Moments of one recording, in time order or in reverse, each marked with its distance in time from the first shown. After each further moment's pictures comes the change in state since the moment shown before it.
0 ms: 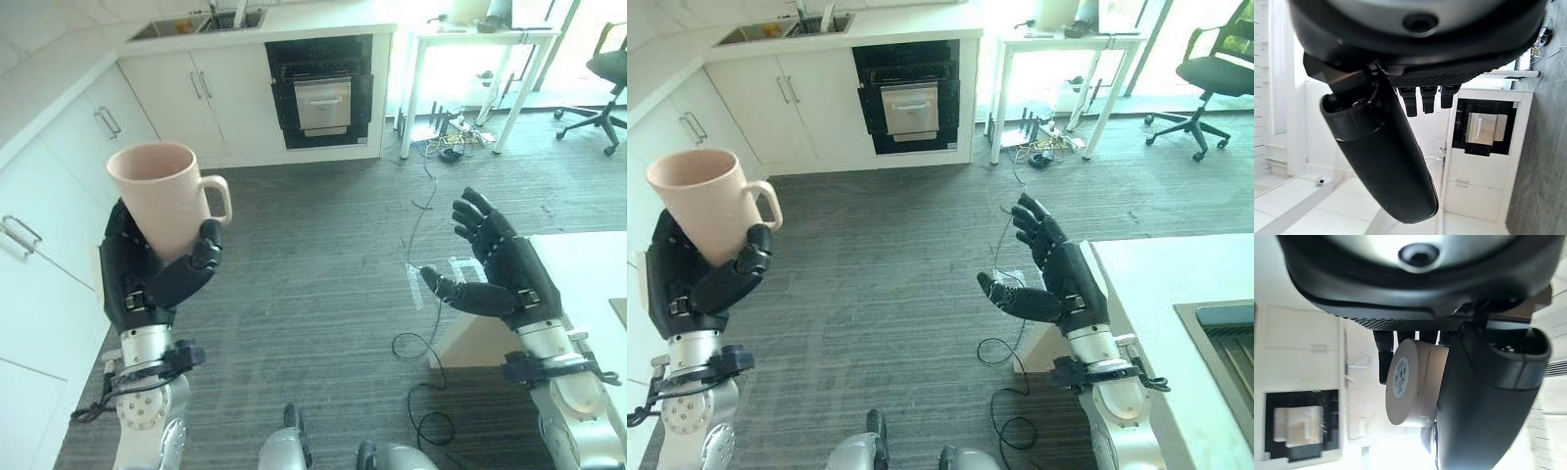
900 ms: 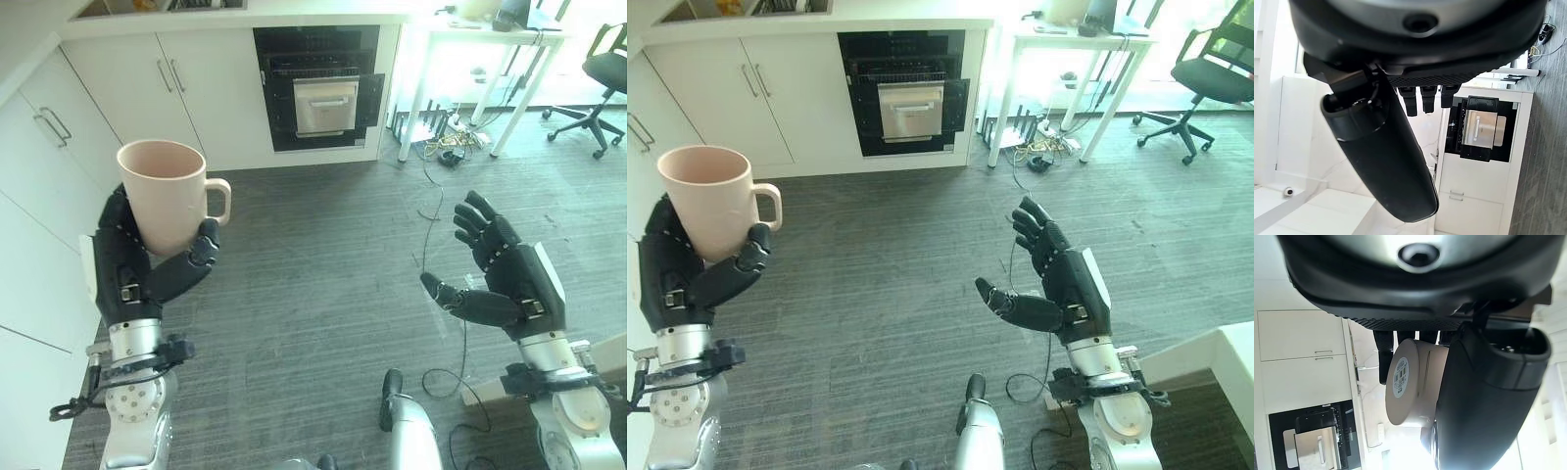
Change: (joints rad) left arm -0.035 0.031 0.058 -0.006 0.167 0.039 0.004; right arm 0.021 0.056 0.028 -0.082 0.015 -0.003 -0.010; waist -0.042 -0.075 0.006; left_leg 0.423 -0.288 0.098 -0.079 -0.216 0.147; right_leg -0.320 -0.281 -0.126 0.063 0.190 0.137
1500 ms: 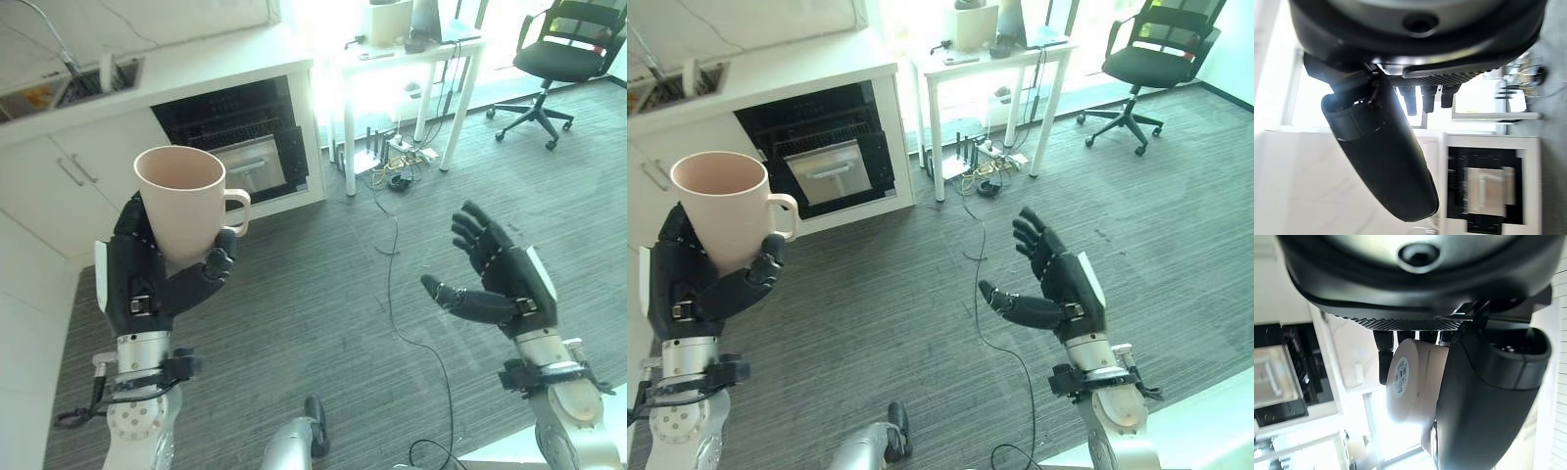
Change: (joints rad) left arm 0.071 0.021 -0.099 -0.052 -0.050 -0.030 -0.029; right arm 0.015 -0.017 0.010 0.103 0.022 0.012 0.020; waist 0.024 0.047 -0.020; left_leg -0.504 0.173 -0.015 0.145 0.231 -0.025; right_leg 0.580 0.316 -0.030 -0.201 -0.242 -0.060
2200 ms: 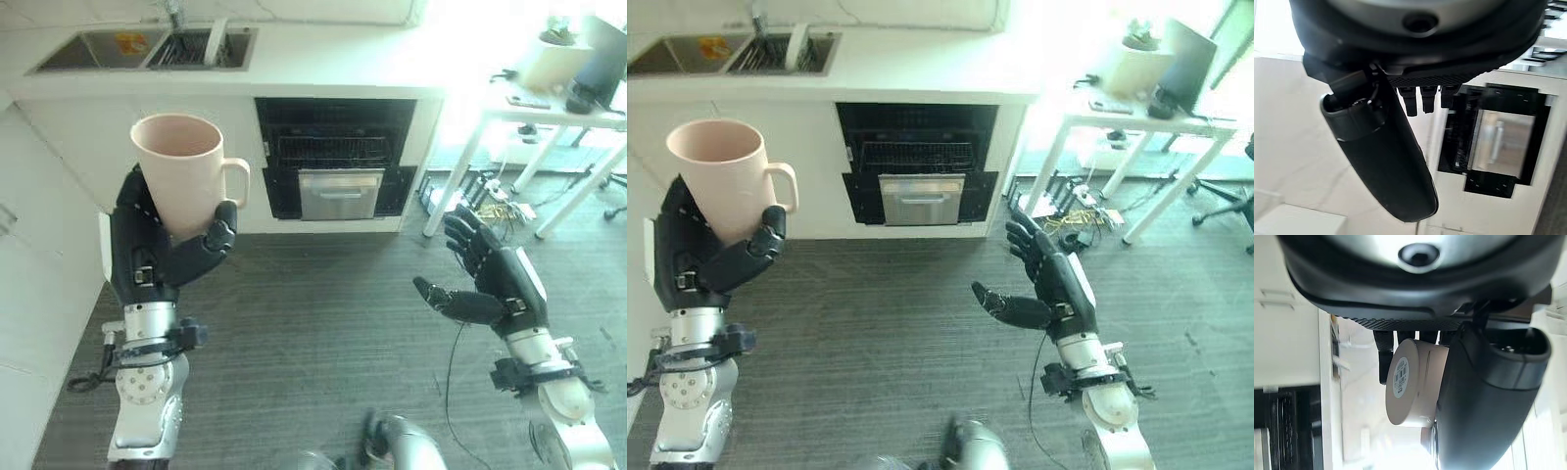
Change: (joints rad) left arm -0.156 0.012 0.061 0.044 -0.029 -0.006 -0.051; right arm -0.057 -0.011 -0.024 -0.010 -0.036 0.006 -0.063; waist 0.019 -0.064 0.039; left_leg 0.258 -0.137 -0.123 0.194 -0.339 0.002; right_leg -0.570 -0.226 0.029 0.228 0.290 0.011
